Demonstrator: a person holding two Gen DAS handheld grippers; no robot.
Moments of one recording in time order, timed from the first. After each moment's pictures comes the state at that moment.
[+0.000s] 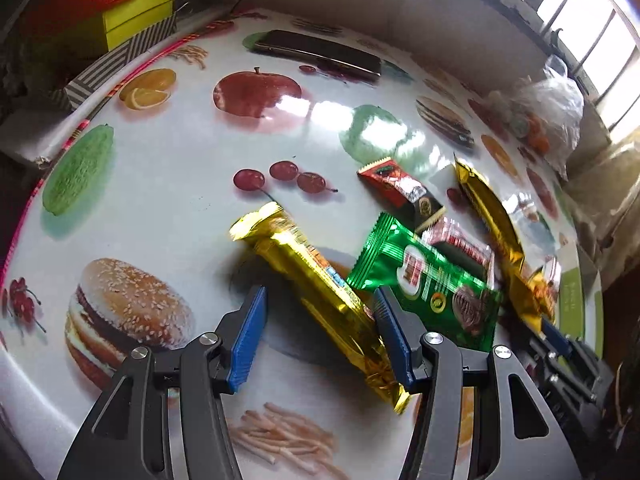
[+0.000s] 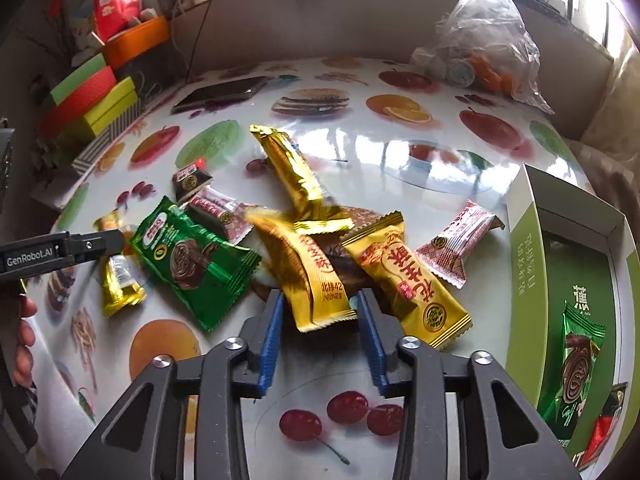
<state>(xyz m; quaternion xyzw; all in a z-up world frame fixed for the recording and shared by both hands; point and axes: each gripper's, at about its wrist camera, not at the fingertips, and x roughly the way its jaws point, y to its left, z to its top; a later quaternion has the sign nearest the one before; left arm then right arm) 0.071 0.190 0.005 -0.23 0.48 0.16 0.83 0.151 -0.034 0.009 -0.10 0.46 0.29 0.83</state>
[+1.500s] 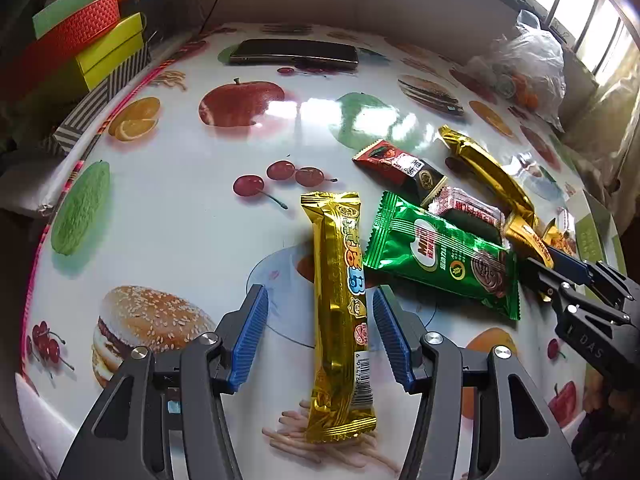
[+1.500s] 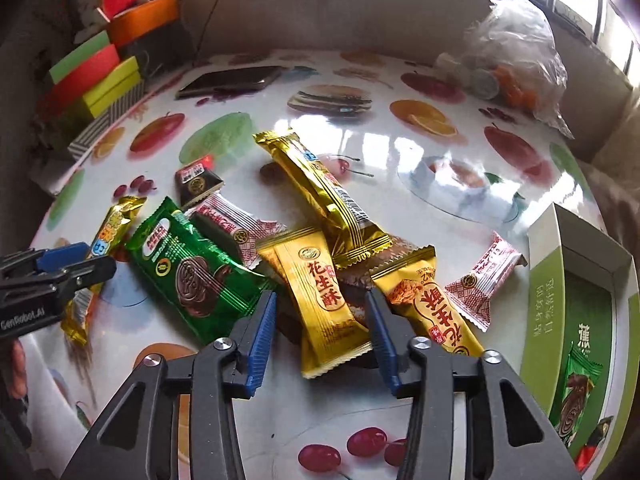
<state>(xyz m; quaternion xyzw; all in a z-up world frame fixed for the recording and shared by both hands) 0.069 0.185 0.004 -0.15 0.50 0.14 0.84 0.163 -0.001 0.009 -0.13 0.47 0.30 0.82</state>
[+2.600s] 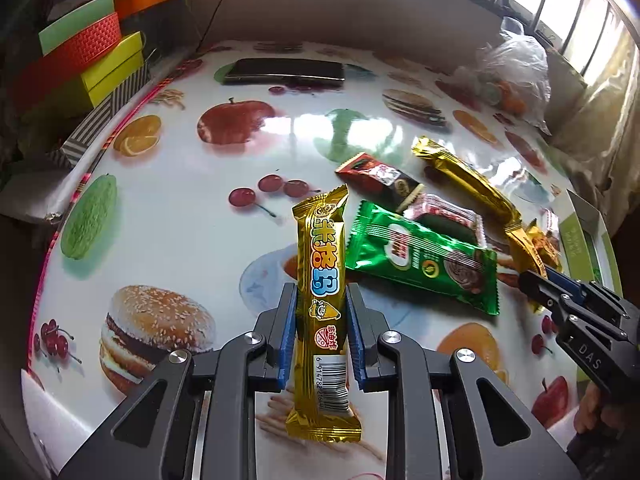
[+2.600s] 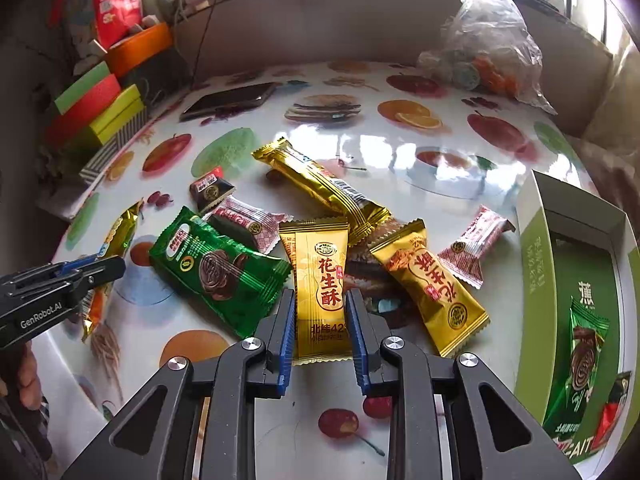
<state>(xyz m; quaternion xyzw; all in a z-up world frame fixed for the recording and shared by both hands) 0.058 0.172 0.023 -0.14 0.48 0.14 0.86 0.143 -0.020 0.020 -0.08 0.46 0.29 0.83</state>
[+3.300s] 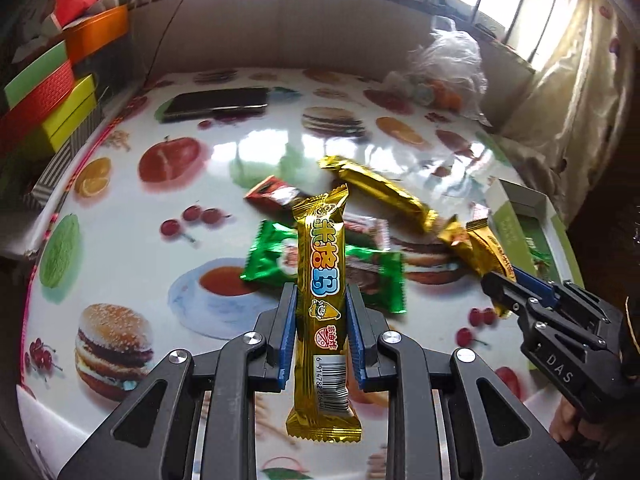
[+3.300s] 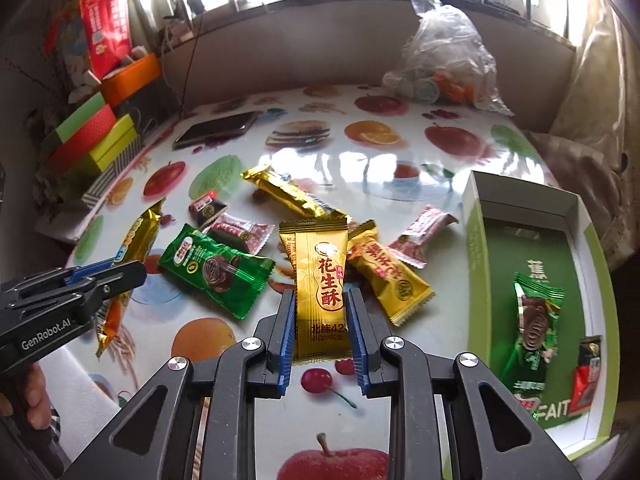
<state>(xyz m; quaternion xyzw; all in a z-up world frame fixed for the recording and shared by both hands) 0.065 0.116 0.056 -0.12 0.46 0.06 0.88 0.121 -0.057 0.051 -0.05 0.44 0.26 0.86</state>
